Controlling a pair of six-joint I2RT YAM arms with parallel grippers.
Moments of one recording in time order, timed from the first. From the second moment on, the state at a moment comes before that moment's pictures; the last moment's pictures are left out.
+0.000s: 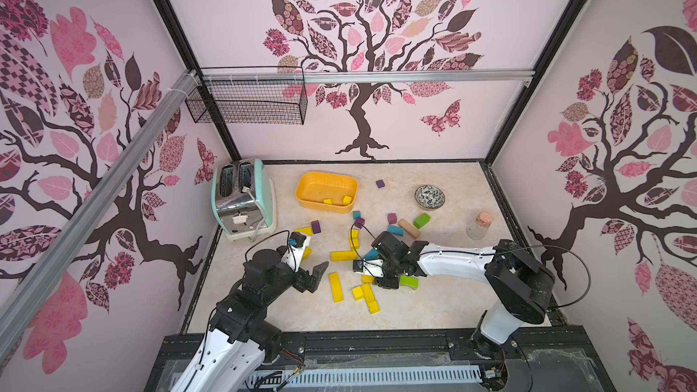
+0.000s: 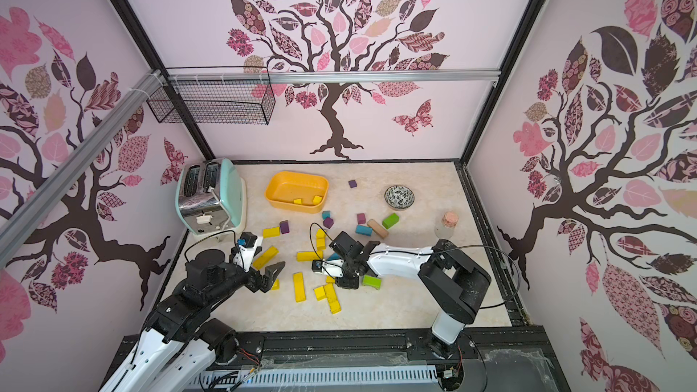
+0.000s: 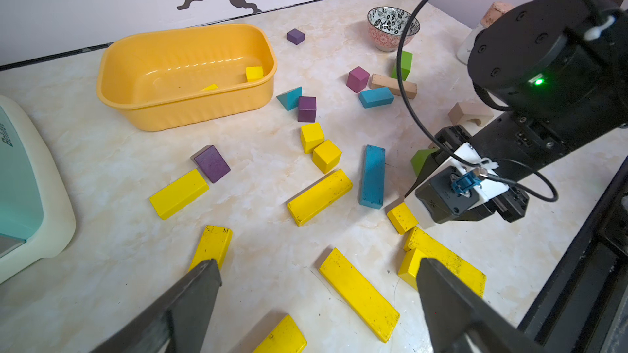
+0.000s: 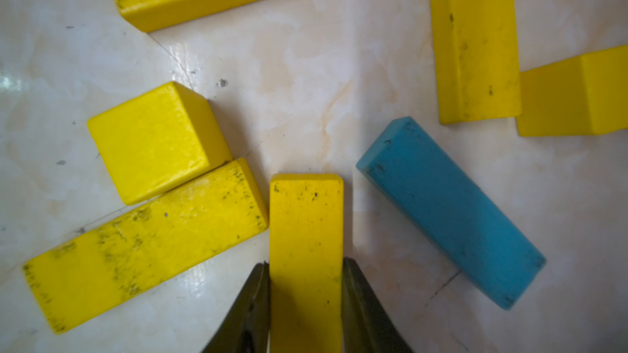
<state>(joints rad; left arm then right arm) -0.46 0.45 0.52 -0.56 0.16 0.01 0.90 1.67 0.89 -0.36 -0.17 -0.60</state>
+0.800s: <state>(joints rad) -0.44 0.42 0.52 -0.56 0.12 0.01 0.94 1.52 0.88 -0.33 -0.11 -0.54</state>
